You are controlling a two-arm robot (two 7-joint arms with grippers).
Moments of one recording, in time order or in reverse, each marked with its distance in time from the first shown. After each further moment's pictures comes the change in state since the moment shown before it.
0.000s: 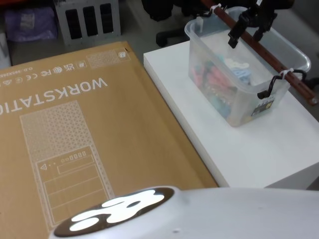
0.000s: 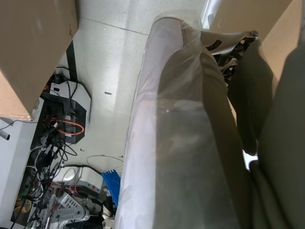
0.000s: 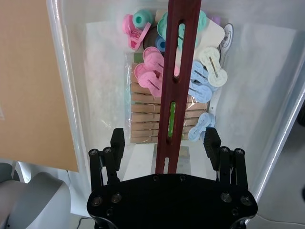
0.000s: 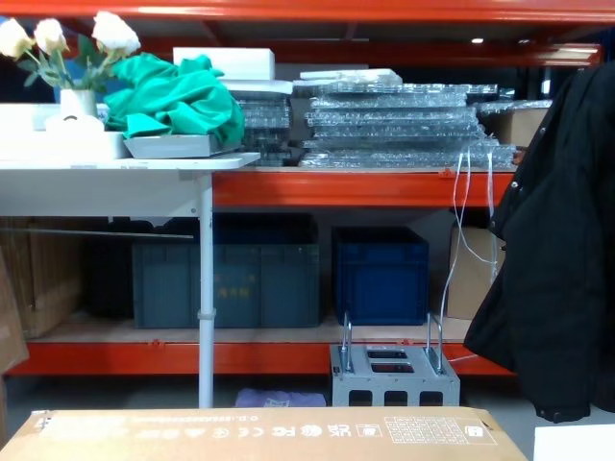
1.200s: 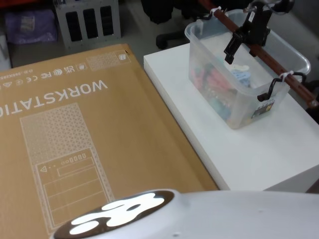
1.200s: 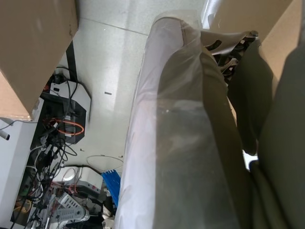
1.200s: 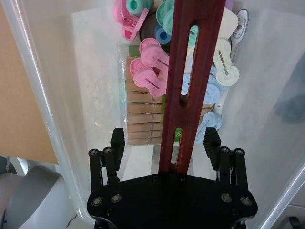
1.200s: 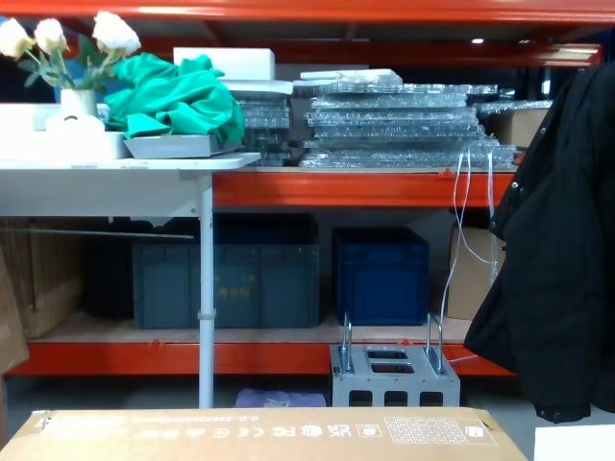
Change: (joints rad) left arm 0.000 0.000 0.000 0.000 0.000 0.000 0.000; right arm 0.009 -0.110 -0.053 0.175 -0.014 -0.058 0.024
